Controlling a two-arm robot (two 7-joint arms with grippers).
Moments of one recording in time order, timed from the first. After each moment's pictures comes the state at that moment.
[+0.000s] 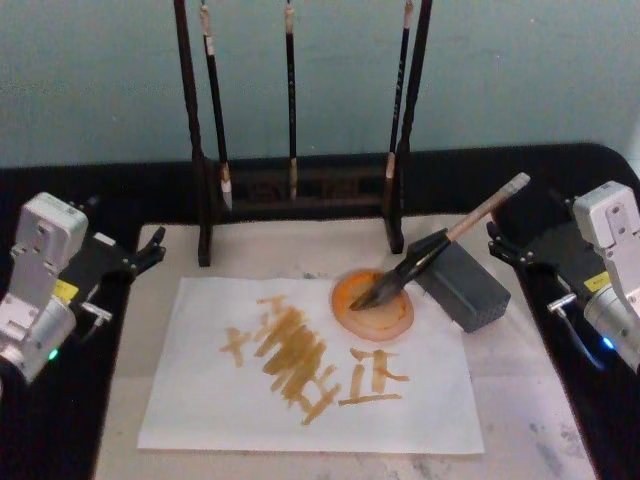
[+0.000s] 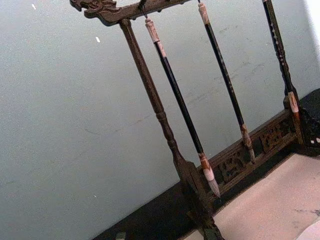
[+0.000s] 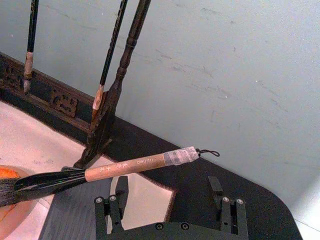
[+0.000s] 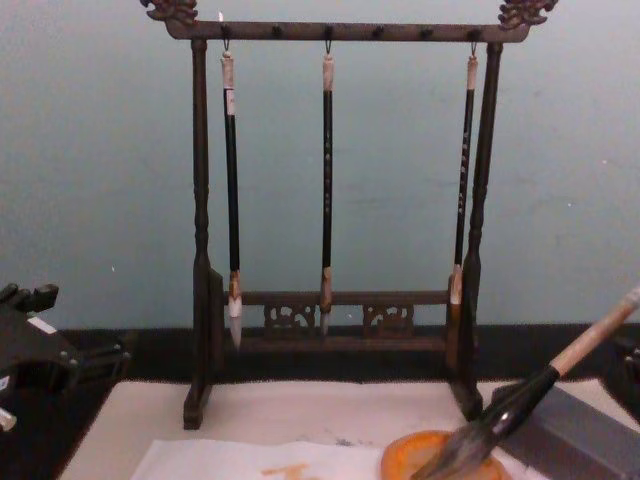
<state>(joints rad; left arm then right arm) -0.20 0.60 0.45 -1.41 -0.25 -0.12 0.03 0.20 0.60 -0.45 -1.41 0.25 -0.12 -0.03</state>
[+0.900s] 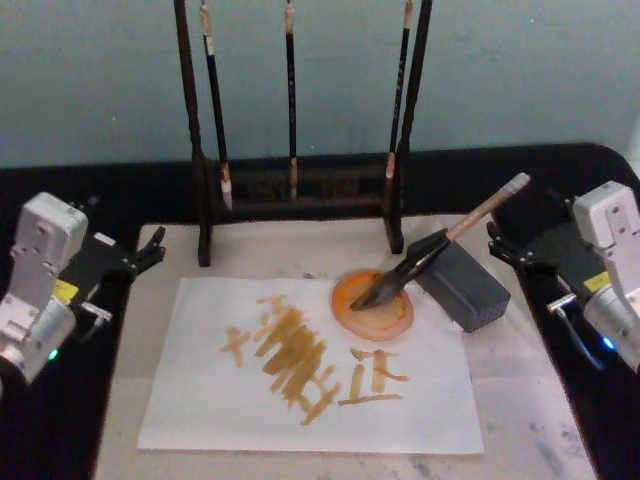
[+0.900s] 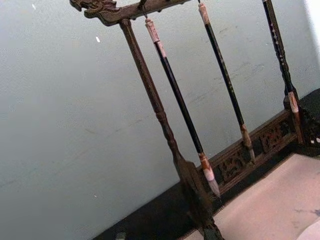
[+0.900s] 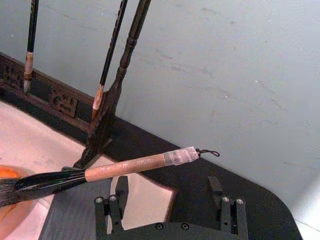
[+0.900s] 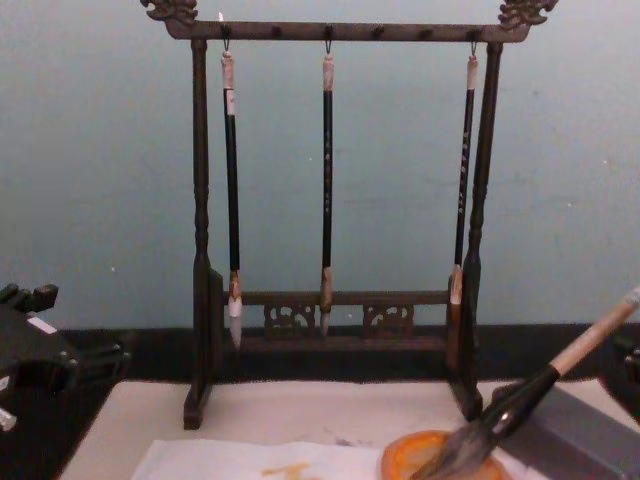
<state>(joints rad) -0.20 0.60 0.45 -1.41 -0.25 -0.12 0.03 0.20 0.60 -0.45 -1.41 0.25 -0.12 -0.03</state>
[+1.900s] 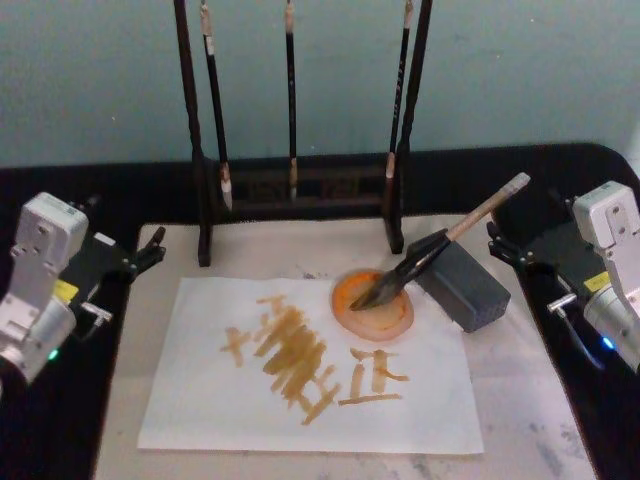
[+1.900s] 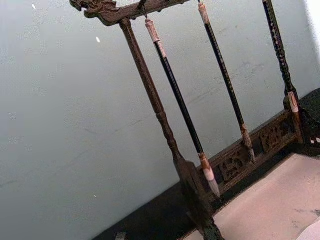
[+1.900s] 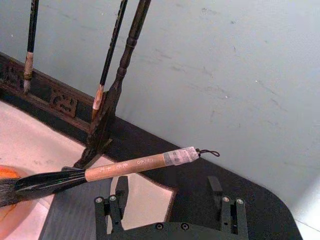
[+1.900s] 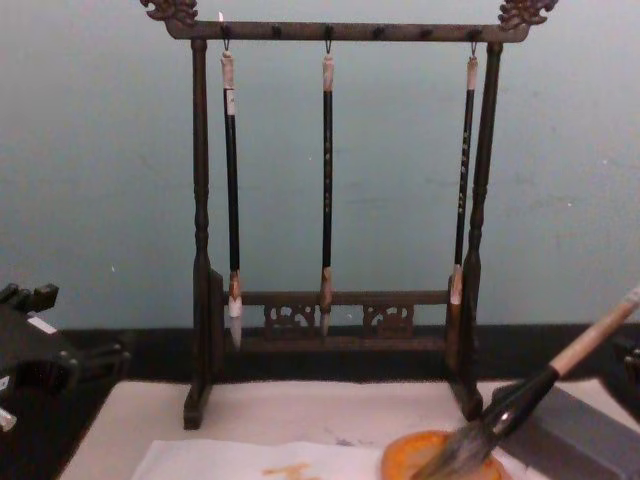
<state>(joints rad) -0.20 0.60 0.45 -1.41 -0.25 -0.12 0.03 0.20 0.60 -0.45 -1.41 0.25 -0.12 -0.03</state>
